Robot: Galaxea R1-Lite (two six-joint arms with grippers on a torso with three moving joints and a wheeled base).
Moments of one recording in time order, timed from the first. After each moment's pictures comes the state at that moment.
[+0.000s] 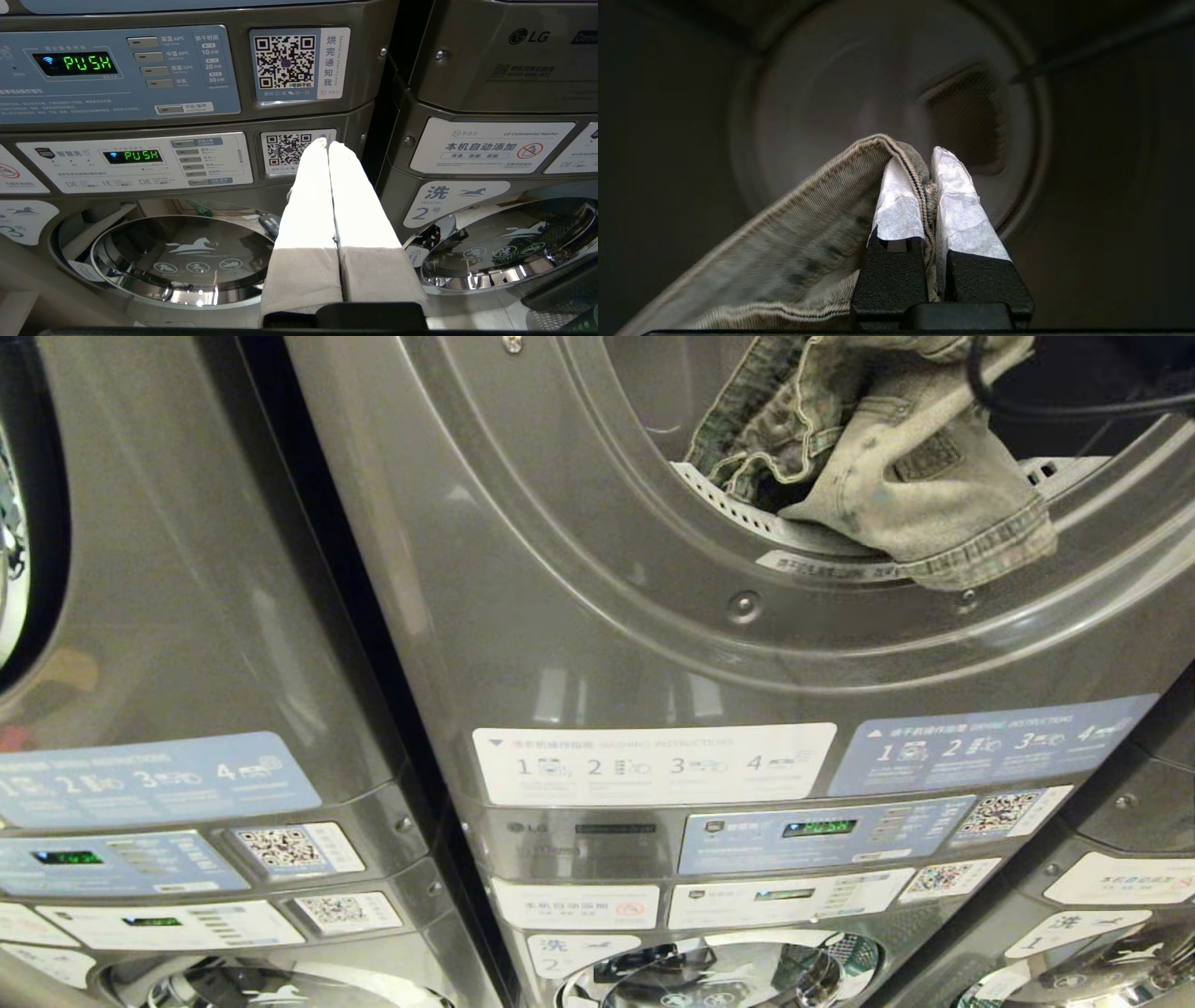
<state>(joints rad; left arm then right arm) 0.00 0.00 0.00 0.00 0.00 0.02 0.36 1.82 -1.90 -0.66 -0.08 -0.43</state>
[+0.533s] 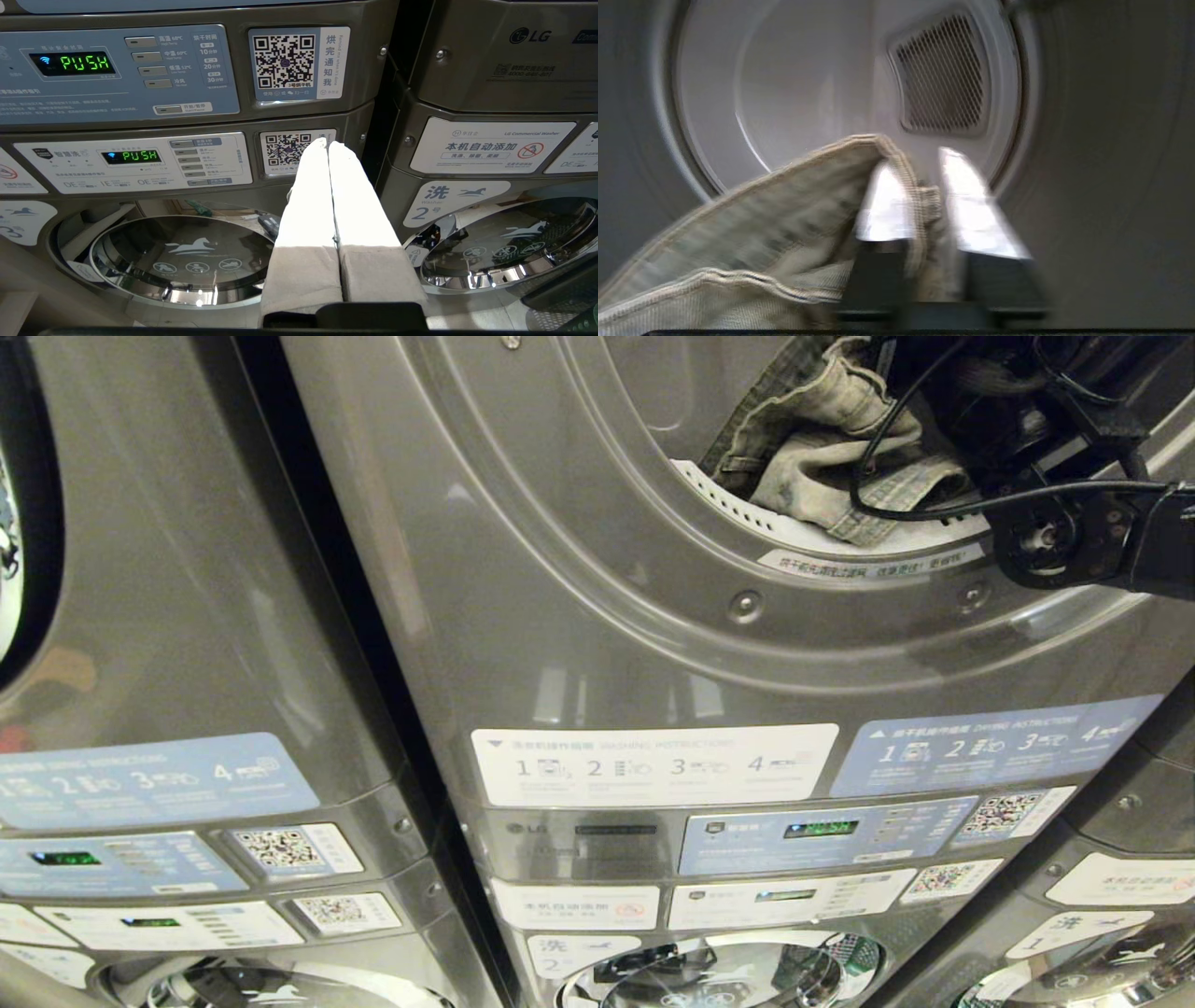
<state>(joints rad) 0.00 0.00 0.00 0.00 0.00 0.02 0.25 2.05 -1.98 -0.81 -0.08 -0.43</state>
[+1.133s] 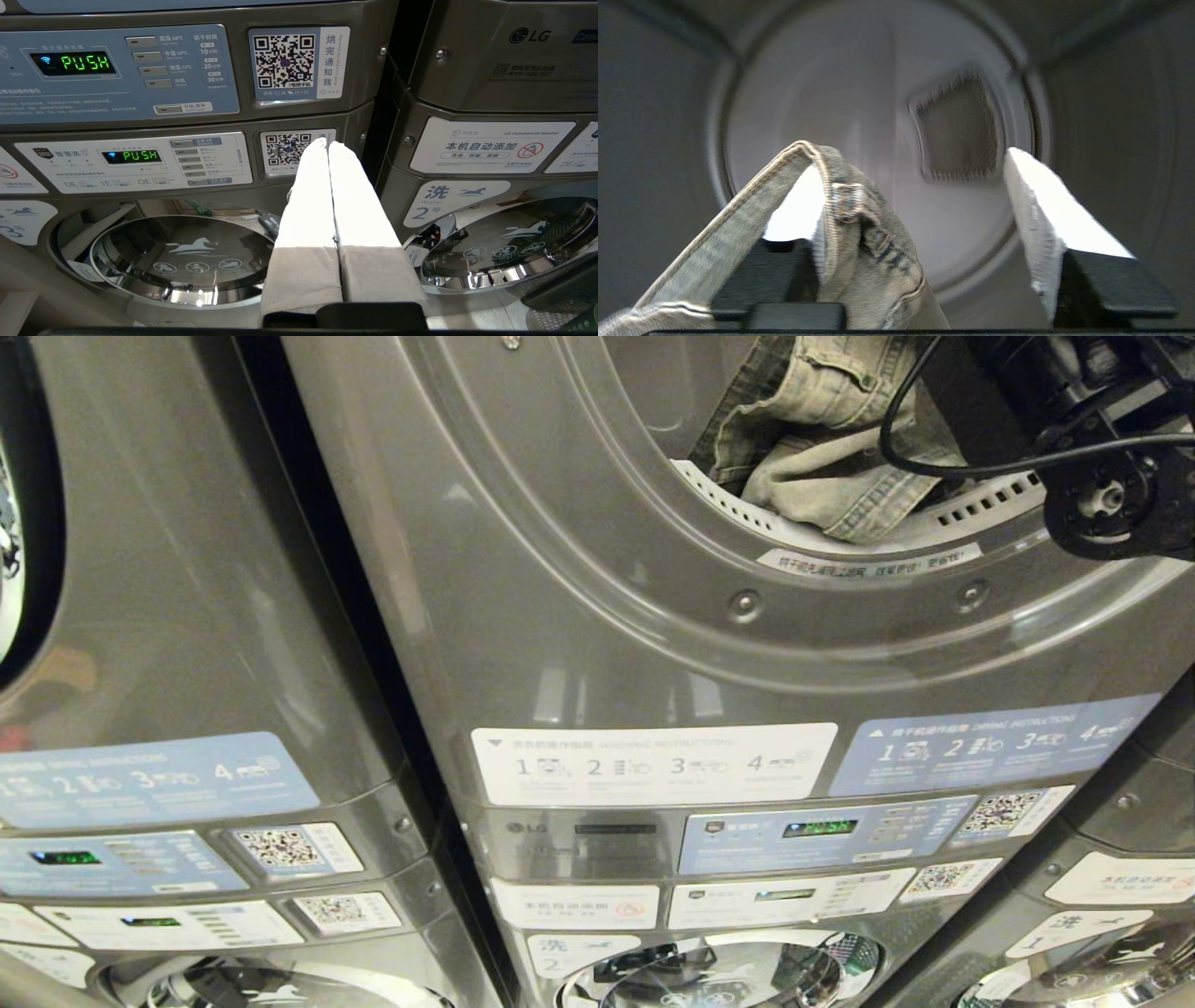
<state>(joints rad) 0.00 0.00 0.00 0.00 0.00 0.02 0.30 1.96 -1.98 -0.81 -0.01 -0.39</state>
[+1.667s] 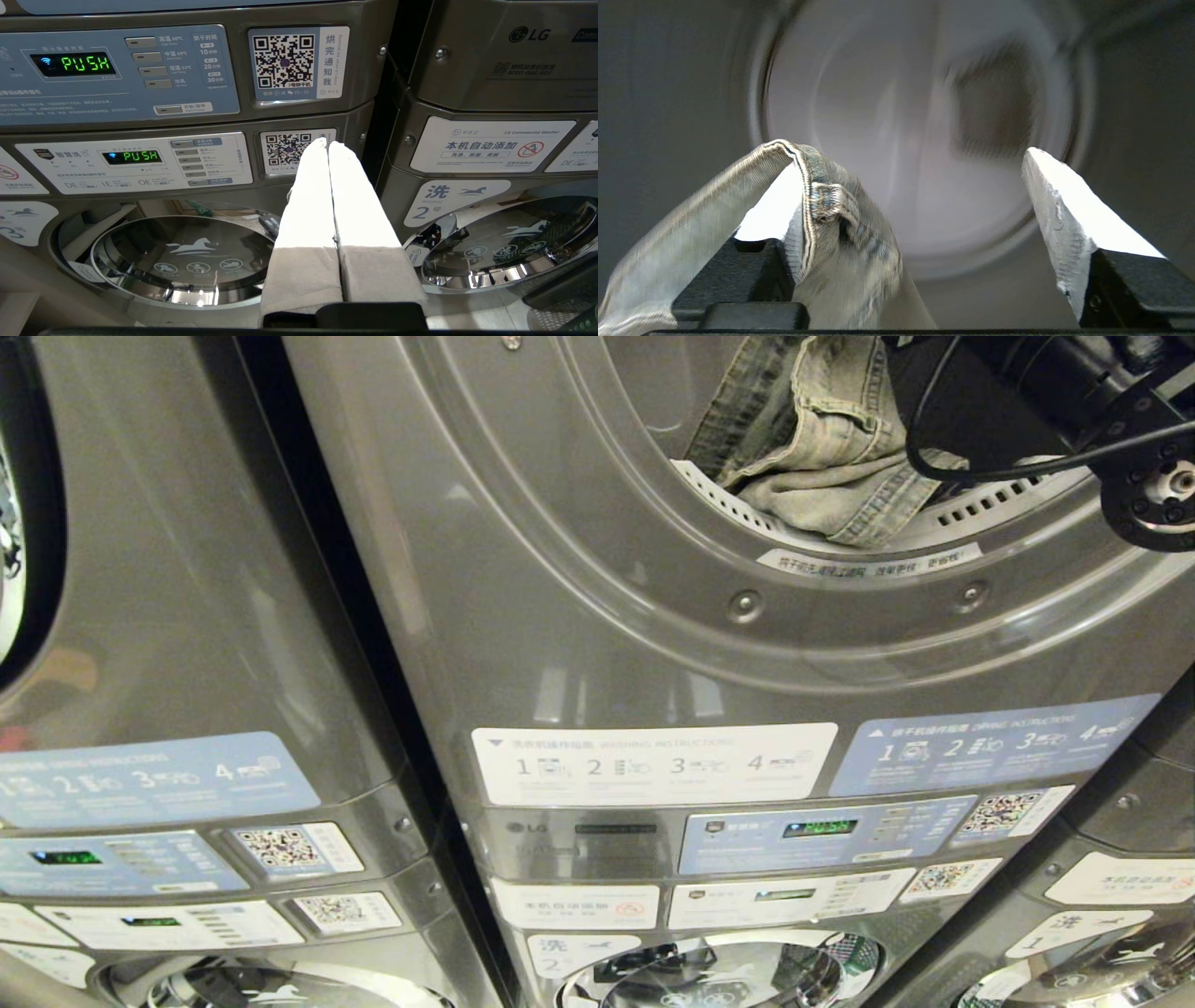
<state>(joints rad) 0.00 0.00 0.00 0.01 0.00 0.02 0.31 1.88 -1.89 -0.63 0.03 -0.42</state>
